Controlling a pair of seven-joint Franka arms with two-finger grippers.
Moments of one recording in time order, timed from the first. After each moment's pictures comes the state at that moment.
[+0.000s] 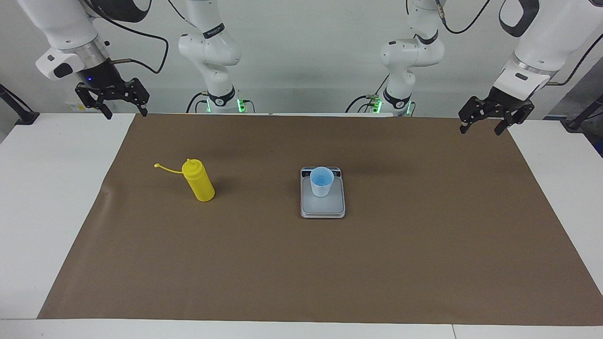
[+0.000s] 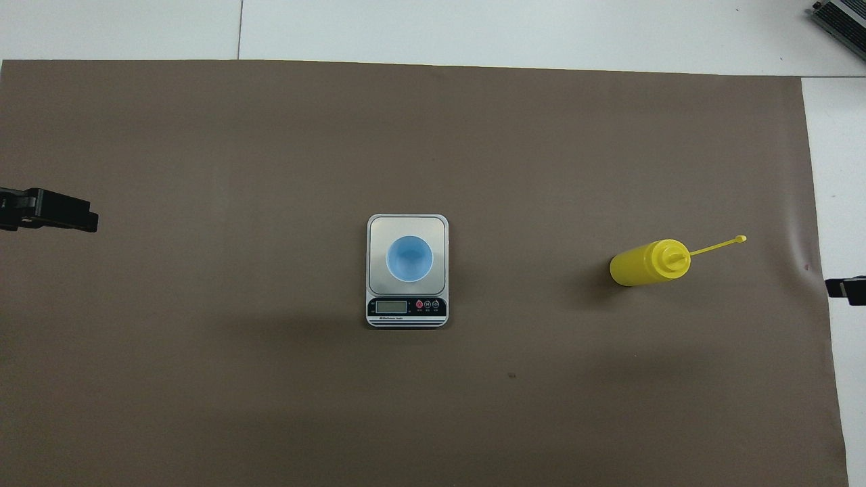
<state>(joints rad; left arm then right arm) 0.03 -0.04 -0.06 -1.61 -0.04 1.59 0.05 -0.35 -0.22 -0.01 -1.95 0.14 1.77 -0.73</state>
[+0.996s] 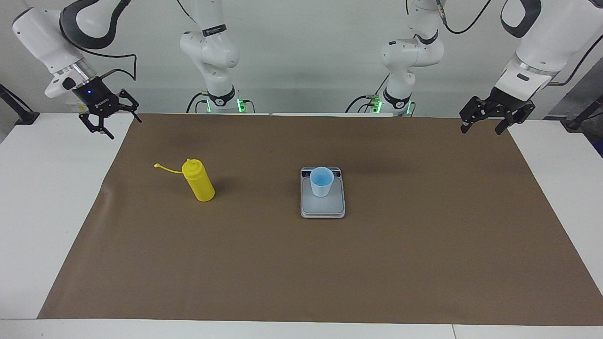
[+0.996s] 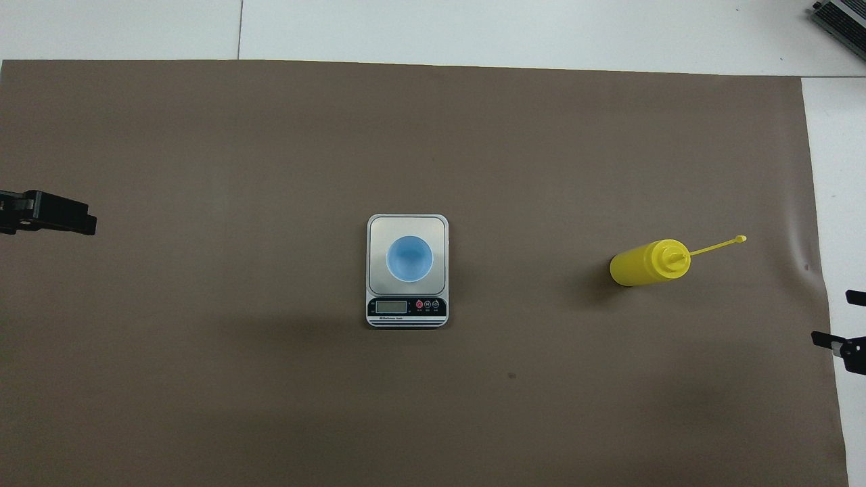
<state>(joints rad) 0.03 -0.04 -0.06 -1.61 -0.04 1.57 0.05 -0.44 -0.28 -0.14 -2.28 0.54 1.95 -1.43</state>
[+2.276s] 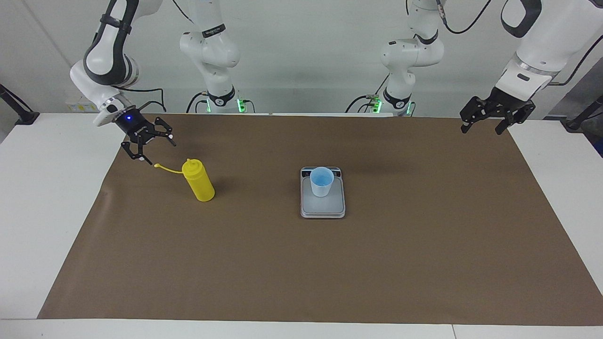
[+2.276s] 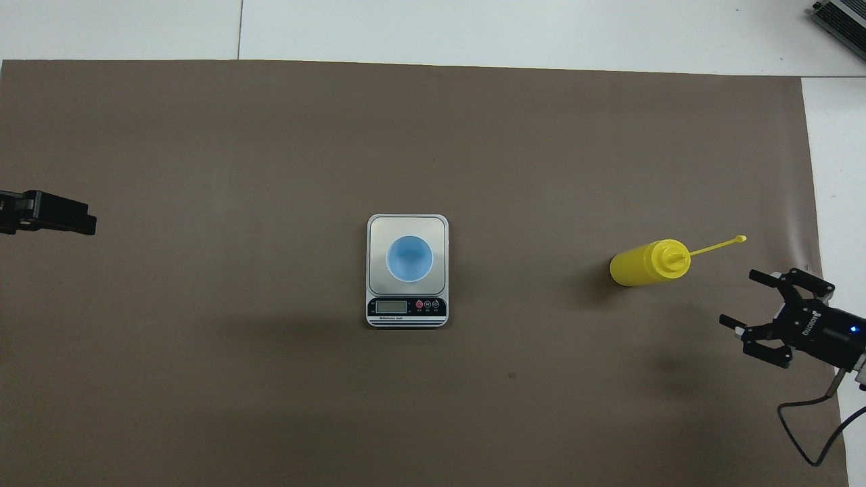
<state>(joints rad) 0.03 -0.04 -0.06 -1.61 -0.04 1.57 0.05 -0.37 -0.19 -0.13 -2.51 1.11 2.11 -2.02</state>
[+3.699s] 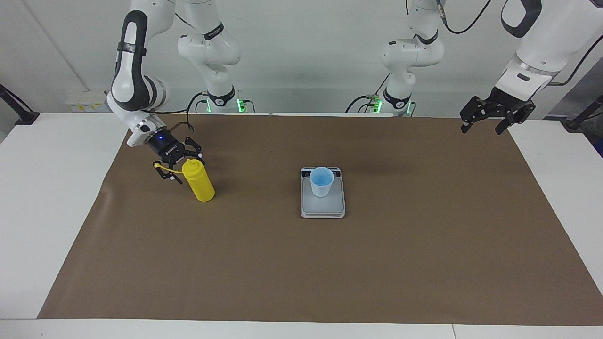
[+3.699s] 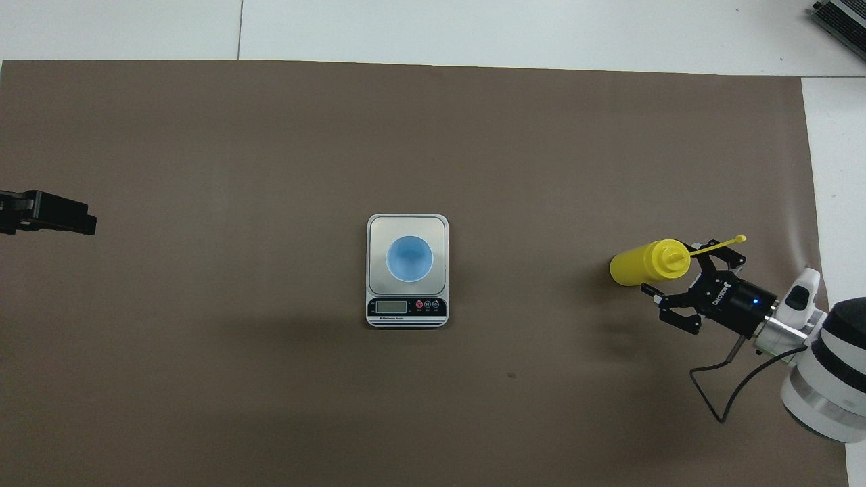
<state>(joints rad) 0.03 -0.04 -0.06 -1.61 -0.04 1.57 0.05 -0.11 -0.08 -0.13 -2.52 1.50 2.26 -2.25</state>
